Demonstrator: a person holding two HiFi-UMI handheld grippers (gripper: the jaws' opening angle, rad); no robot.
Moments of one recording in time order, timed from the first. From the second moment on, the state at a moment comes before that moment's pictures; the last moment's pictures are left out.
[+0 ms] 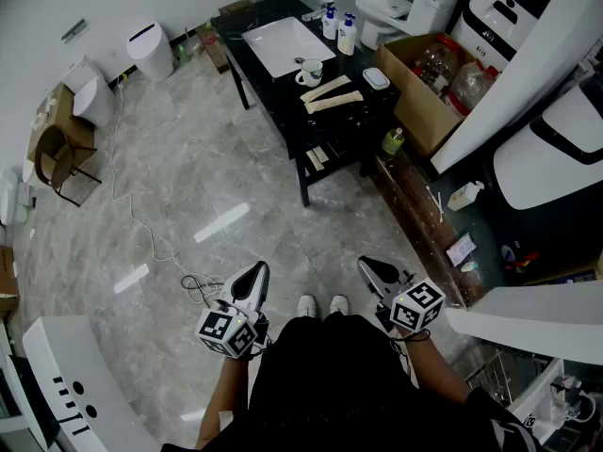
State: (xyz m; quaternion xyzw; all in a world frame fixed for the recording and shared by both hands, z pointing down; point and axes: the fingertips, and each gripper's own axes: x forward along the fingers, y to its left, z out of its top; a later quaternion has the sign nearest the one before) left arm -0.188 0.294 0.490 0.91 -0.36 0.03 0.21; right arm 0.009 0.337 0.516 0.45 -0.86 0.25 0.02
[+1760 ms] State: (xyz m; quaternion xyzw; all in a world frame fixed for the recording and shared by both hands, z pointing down) left arm -0.109 0.235 0.494 0.91 -0.38 0.07 0.17; right arm 0.095 0.277 0.528 0.43 -0.87 0.26 -0.01
